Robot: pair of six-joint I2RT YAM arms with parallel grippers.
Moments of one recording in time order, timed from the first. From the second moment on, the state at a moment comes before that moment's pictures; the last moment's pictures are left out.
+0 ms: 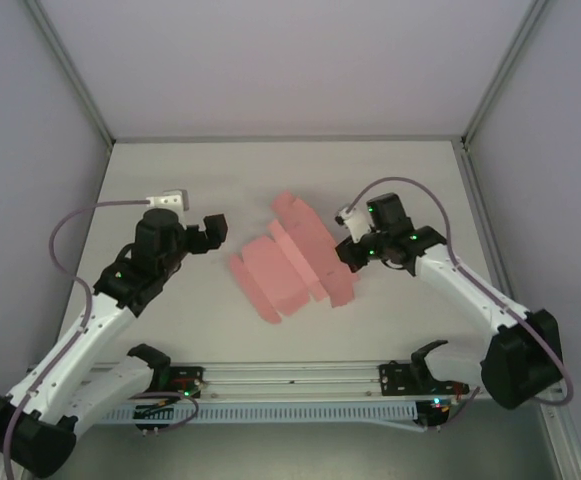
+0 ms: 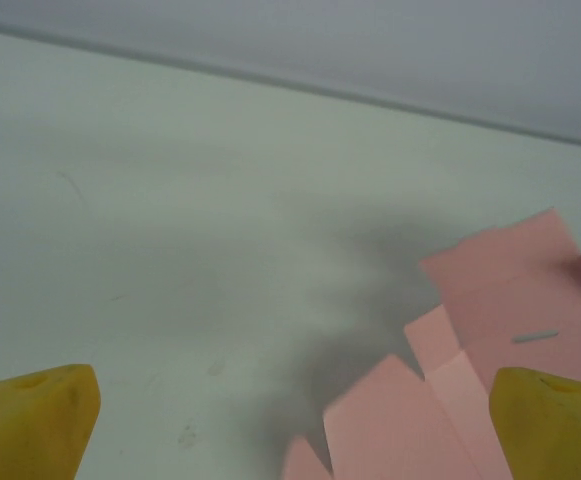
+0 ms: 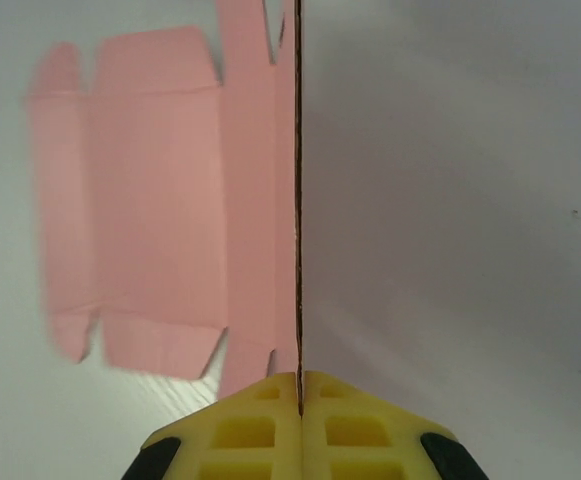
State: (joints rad) left arm -0.51 0.87 0.82 -0.45 -0.21 -0.43; right arm 0.49 1.25 0.91 -0.61 -0.34 -0.16
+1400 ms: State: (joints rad) left arm -0.63 1.54 0.98 -0.21 0.02 -0.12; right arm 0.76 1.34 0.74 -0.08 0.26 -0.77
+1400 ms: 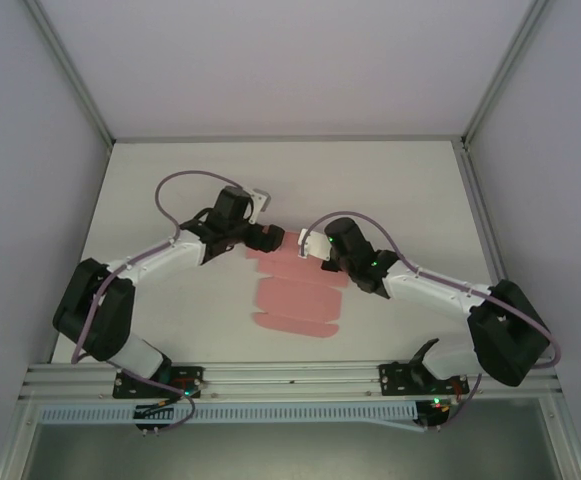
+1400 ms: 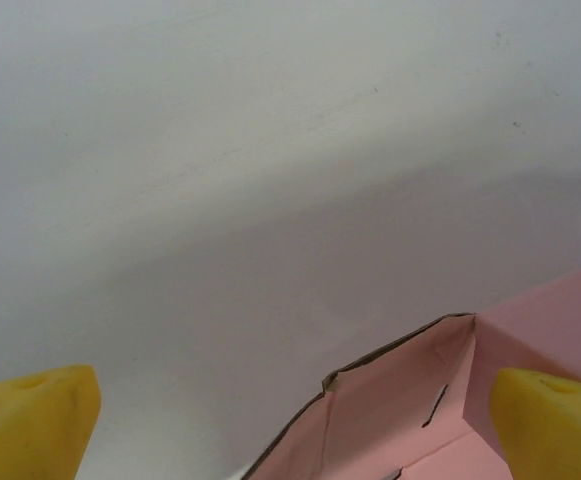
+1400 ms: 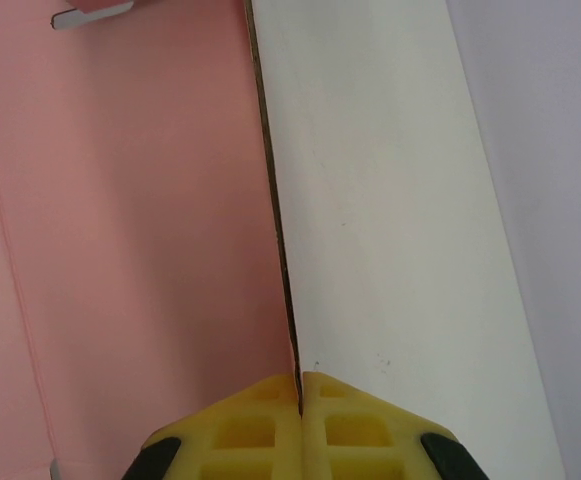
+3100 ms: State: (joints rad) left arm -0.60 1.39 0.61 0.03 0.03 -0.30; right arm 0.70 1.21 0.66 -0.03 0.17 -0.66
